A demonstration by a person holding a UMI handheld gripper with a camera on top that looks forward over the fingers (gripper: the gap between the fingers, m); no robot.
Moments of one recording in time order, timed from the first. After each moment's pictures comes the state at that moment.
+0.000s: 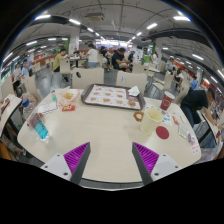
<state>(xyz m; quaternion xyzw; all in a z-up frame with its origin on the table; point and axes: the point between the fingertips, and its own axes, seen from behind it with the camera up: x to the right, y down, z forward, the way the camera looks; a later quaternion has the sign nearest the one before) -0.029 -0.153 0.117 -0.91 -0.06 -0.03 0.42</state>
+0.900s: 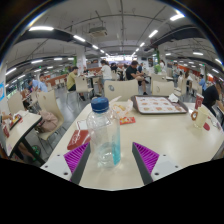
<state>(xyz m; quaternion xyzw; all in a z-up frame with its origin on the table) -0.336 -0.125 0.082 -0.86 -0.03 0.07 0.50</state>
